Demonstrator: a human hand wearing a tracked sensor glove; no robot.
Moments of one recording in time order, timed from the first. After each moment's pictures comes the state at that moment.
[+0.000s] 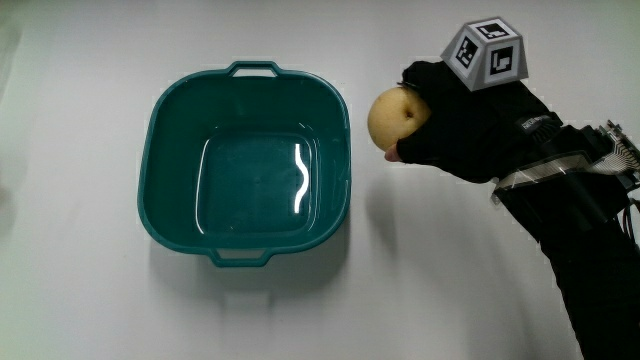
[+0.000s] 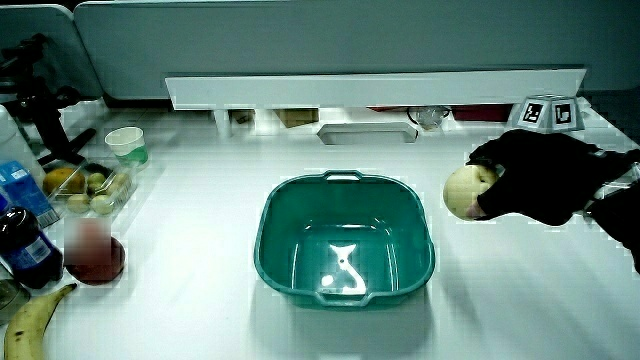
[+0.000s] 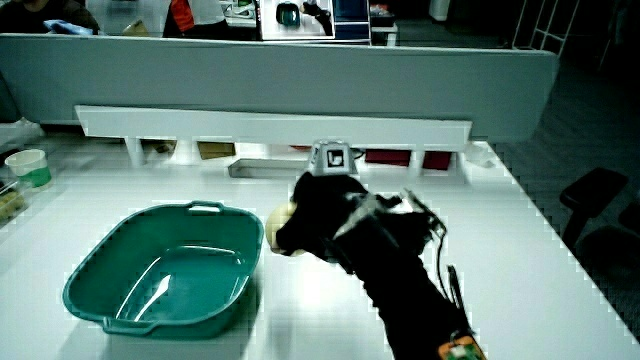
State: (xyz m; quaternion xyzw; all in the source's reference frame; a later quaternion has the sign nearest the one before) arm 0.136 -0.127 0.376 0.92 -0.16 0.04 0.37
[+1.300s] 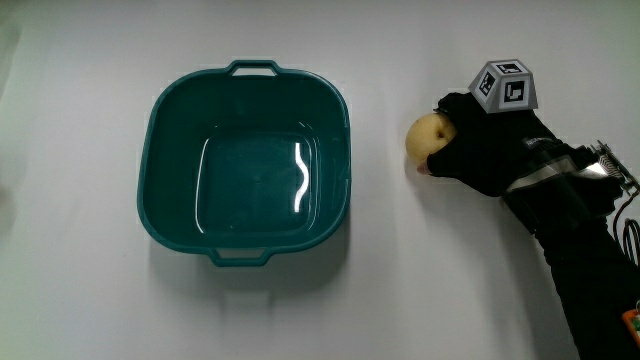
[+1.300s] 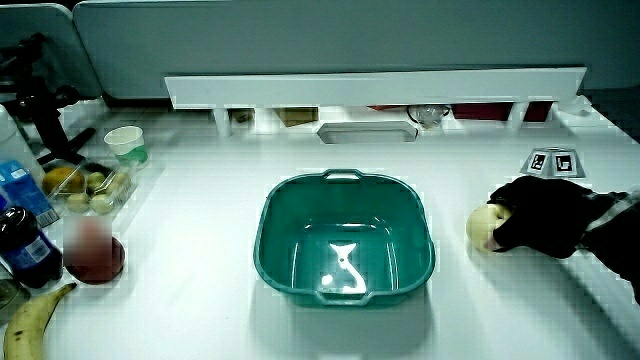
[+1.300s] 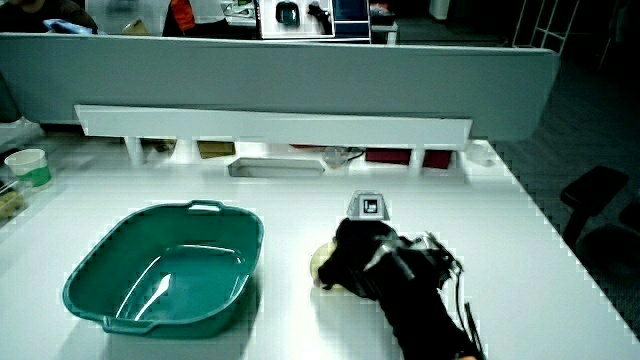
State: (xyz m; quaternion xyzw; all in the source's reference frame) arm 0.187 -0.120 0.468 0.90 -0.07 0.01 0.42
